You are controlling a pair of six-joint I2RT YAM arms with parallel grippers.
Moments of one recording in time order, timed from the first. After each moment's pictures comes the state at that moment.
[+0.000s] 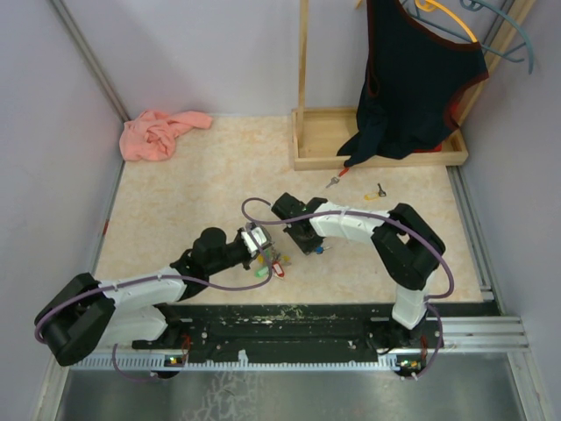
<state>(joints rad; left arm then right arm) -0.80 1.16 0.30 0.58 0.20 0.27 0.86 1.81 1.17 -0.70 0.24 0.16</state>
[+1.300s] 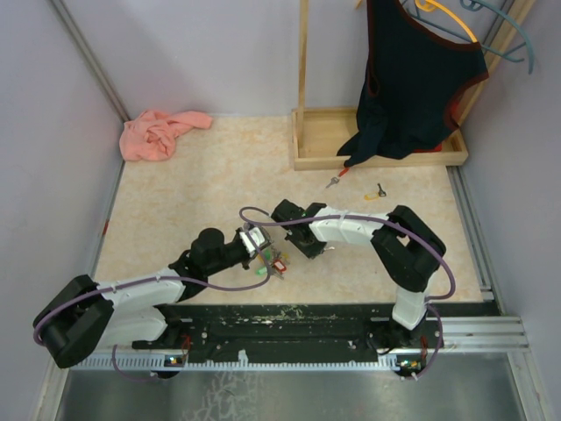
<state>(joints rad) -0.79 1.14 0.29 0.60 0.20 0.27 0.89 1.80 1.13 -0.71 0.28 0.05</state>
